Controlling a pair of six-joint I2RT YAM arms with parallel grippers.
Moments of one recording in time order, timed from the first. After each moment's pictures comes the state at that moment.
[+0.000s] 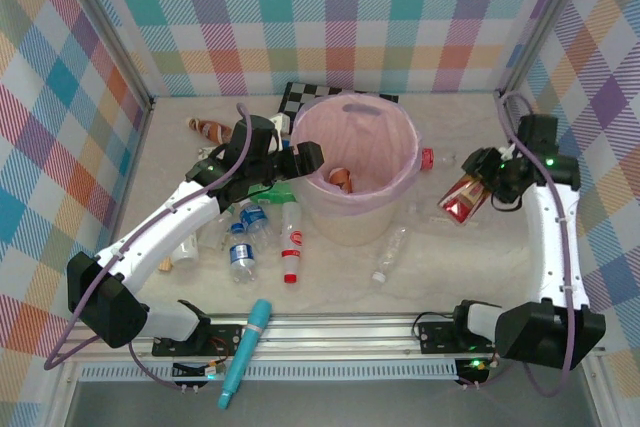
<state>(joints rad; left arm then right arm) -0.59 1.35 1.25 -0.49 0.16 -0.70 -0.19 1.21 1.36 -1.14 -0.20 0.49</state>
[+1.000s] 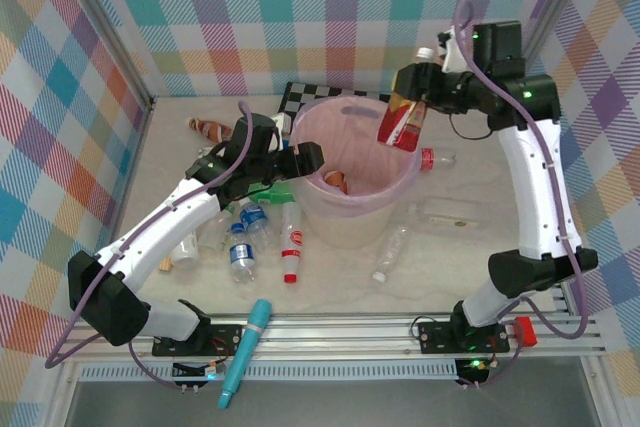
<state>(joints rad) -0.59 1.37 1.28 -0.53 0.17 -0.68 0.28 1.62 2.16 -1.18 -0.47 0.41</state>
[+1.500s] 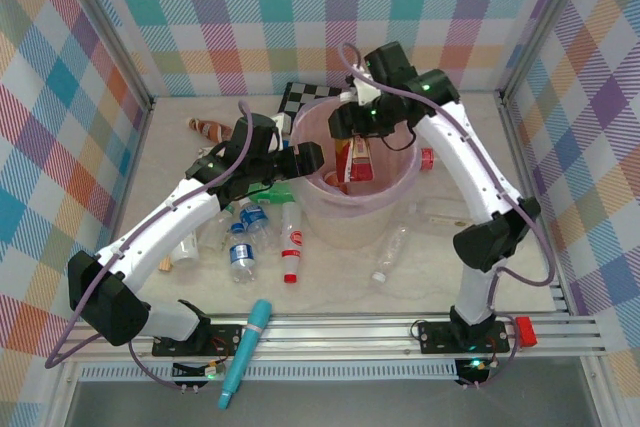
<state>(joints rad) -0.59 1.37 1.28 -0.53 0.17 -0.68 0.54 1.87 2.21 -1.29 -0.27 0.28</state>
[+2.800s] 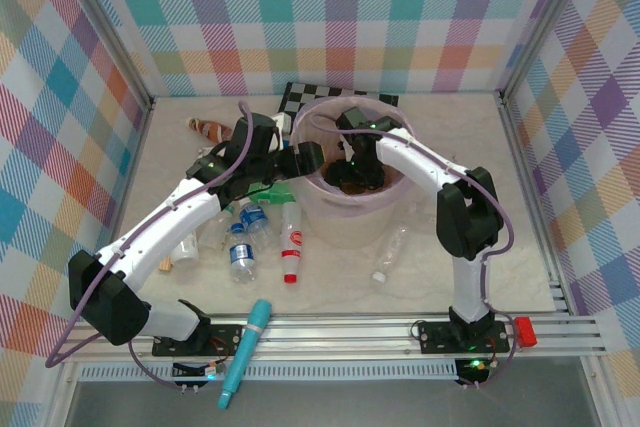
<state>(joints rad) -0.59 1.37 1.28 -0.52 0.17 -0.69 0.59 1.99 1.70 -1.05 -0.13 0.37</state>
